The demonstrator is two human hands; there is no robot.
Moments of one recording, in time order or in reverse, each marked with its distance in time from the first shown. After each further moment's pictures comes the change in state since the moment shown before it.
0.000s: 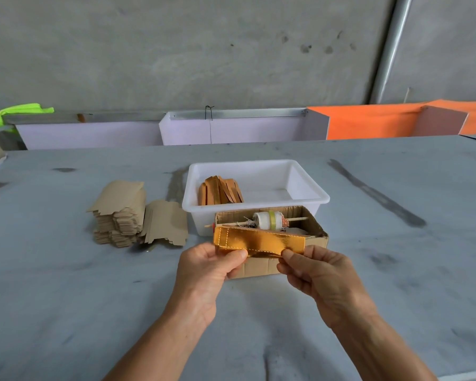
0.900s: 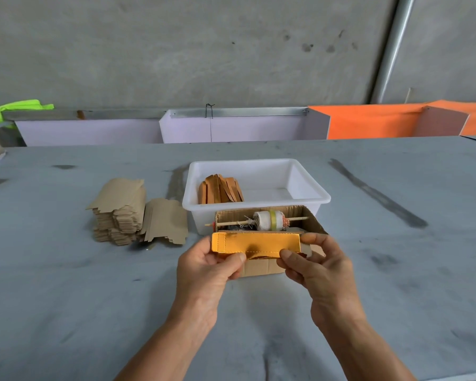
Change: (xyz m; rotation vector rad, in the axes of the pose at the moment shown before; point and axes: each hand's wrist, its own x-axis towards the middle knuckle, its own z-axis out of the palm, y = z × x) left_hand -0.001 -0.009 0.000 -0.063 -0.017 0.139; right_hand 0.003 0.012 0.007 0.070 0.098 -0.183
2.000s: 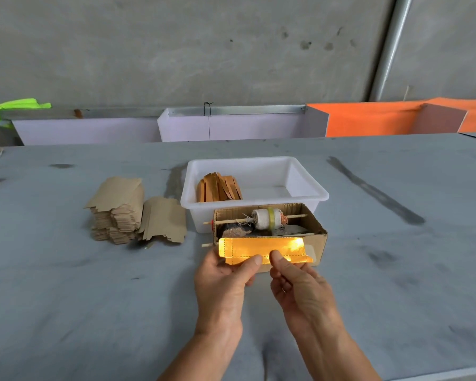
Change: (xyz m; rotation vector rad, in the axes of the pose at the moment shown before) left_hand -0.011 -0.028 0.023 -0.176 0.095 0.004; right_hand -0.009 0.025 0.013 0.374 0.032 0.288
